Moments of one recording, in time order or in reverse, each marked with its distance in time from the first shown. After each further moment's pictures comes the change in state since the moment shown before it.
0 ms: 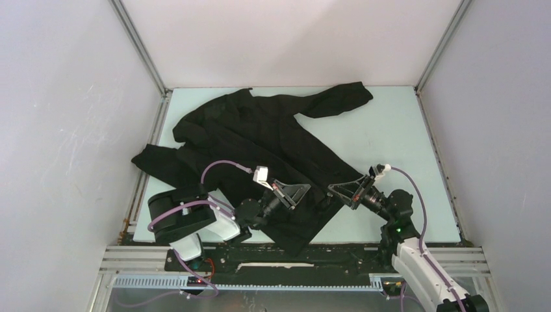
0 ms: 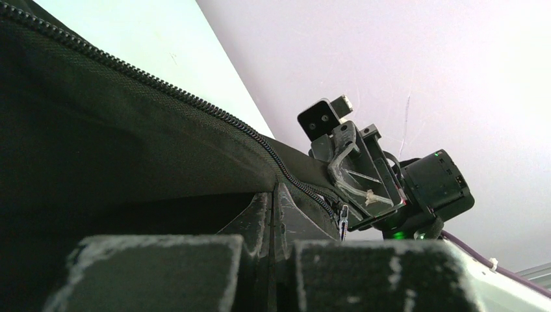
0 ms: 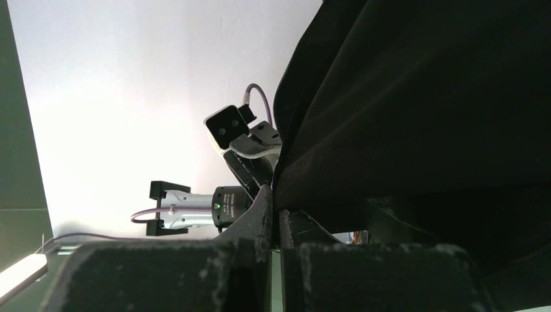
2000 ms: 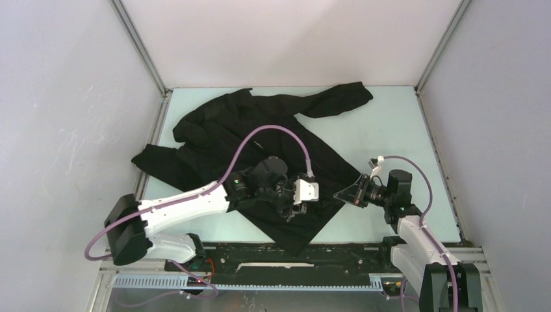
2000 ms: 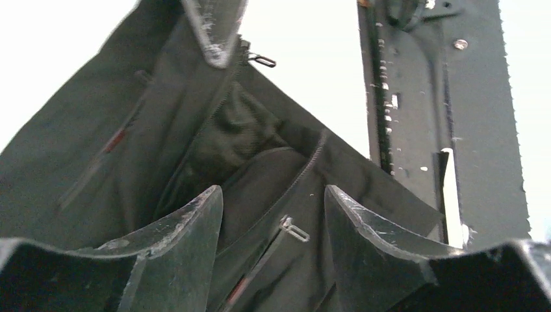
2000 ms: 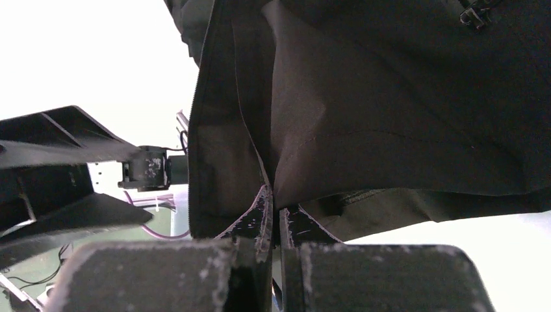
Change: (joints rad) left arm 0.110 -0.392 0.597 -1.754 0.698 1.322; right arm -0.210 0.308 0.189 -0.460 -0.229 -0.876
